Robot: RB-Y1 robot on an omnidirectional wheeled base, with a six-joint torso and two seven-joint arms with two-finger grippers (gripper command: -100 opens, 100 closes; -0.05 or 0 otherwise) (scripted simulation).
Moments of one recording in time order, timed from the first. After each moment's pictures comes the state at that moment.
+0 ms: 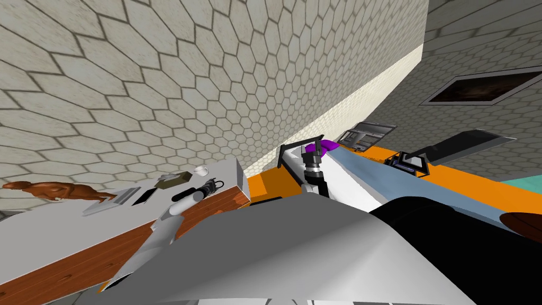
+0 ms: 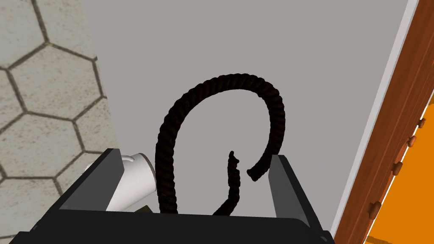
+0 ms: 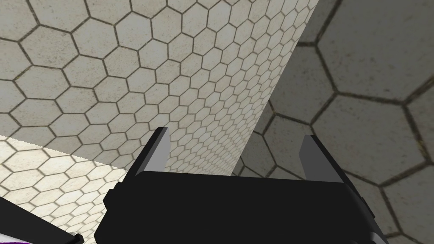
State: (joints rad) left arm 0.03 0.56 0.11 -1.19 0.80 0.48 -0.26; right arm 0.53 -0.03 -0.03 -2.28 -0.05 -0.50 -0.17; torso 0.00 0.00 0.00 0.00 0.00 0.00
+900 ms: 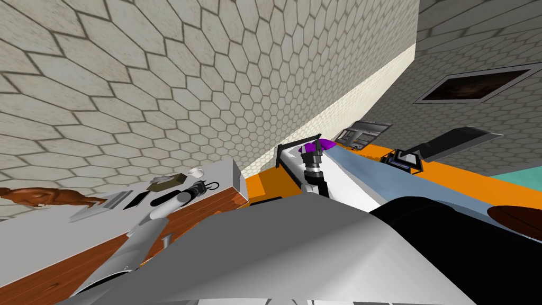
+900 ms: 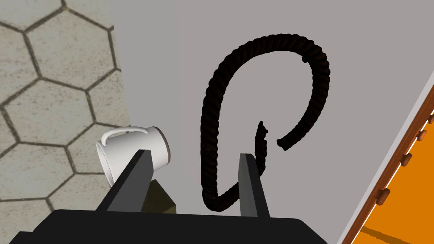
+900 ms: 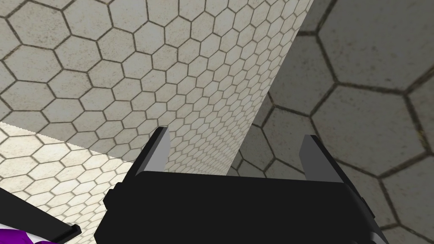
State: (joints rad) left arm 0.00 0.68 0.13 -1.06 0.98 0.44 -0.31; right arm 0.53 -0.03 -0.03 -2.28 -0.05 -0.50 -0.17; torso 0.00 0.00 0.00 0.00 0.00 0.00
